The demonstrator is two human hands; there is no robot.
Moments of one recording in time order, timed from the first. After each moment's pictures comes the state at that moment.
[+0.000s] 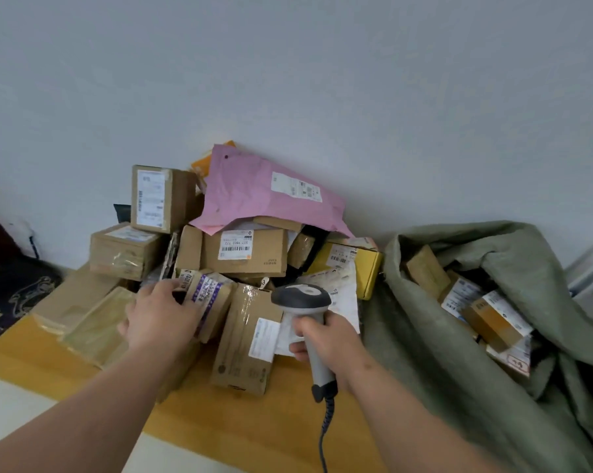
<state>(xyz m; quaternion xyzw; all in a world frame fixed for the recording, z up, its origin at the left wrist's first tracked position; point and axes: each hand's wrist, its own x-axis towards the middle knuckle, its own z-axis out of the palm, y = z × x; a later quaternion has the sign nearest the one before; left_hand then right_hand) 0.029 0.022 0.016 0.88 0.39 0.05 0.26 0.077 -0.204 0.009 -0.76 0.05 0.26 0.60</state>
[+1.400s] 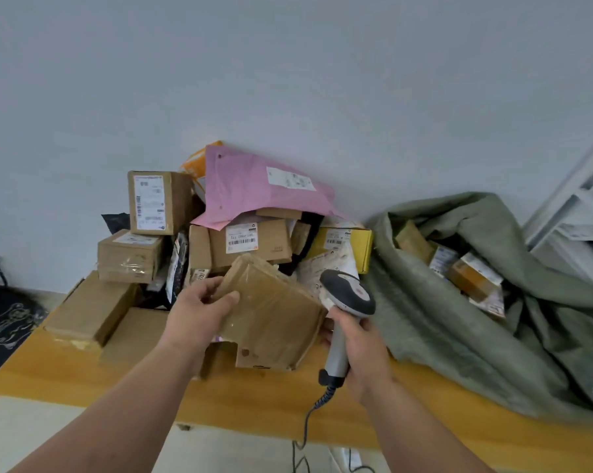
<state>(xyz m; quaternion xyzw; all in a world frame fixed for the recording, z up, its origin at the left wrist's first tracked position) -0.013 0.038 0.031 0.72 0.24 0.04 0.65 -0.001 -0.180 -0.002 -0.61 0.18 0.08 0.77</state>
